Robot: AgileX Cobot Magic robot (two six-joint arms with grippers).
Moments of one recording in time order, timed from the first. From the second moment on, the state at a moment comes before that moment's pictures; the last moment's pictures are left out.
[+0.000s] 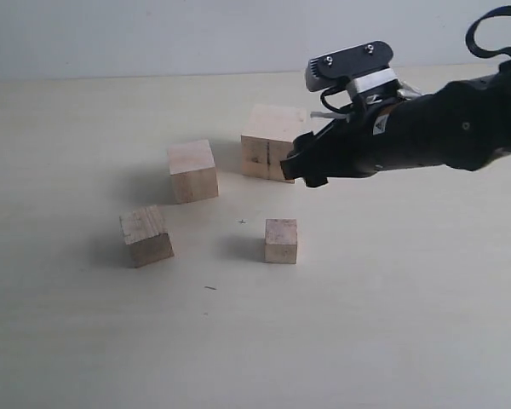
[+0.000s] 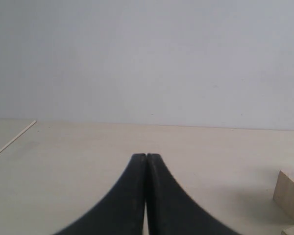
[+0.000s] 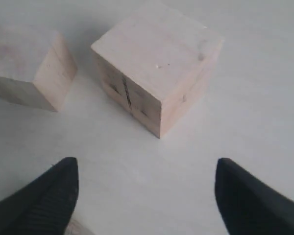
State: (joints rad) left arm 0.04 0.01 0.00 0.05 0.11 -0.05; right arm 0.65 1.70 -0.84 0.12 0.02 -0.05
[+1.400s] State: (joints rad) left arm 0.04 0.01 0.00 0.05 0.11 -0.05; right arm 0.57 2.31 -1.82 0.17 0.82 -0.90
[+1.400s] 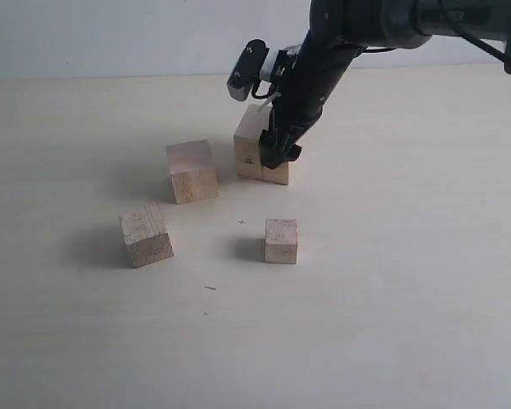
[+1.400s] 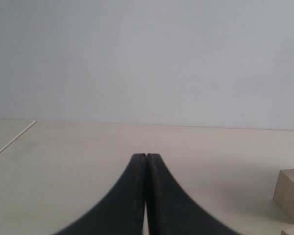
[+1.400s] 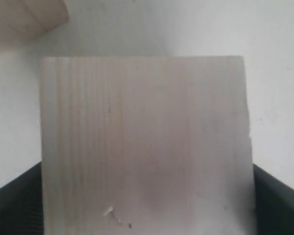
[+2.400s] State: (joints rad) left arm 0.04 0.01 0.00 0.05 0.11 -0.05; right arm 0.76 2.37 -2.08 0.65 0.82 -1.51
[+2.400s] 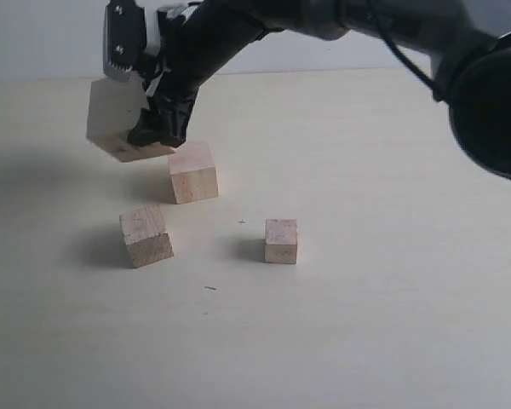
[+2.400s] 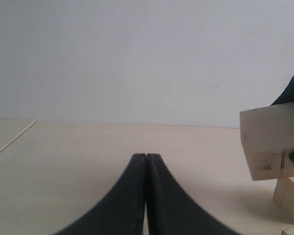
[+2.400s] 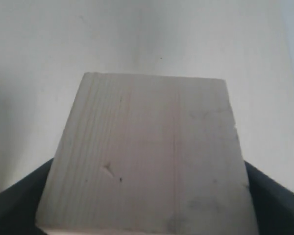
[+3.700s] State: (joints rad) left arm 0.04 0.01 0.00 0.05 0.11 -0.05; right arm 0.70 2.53 -2.19 0.63 1.02 -1.21
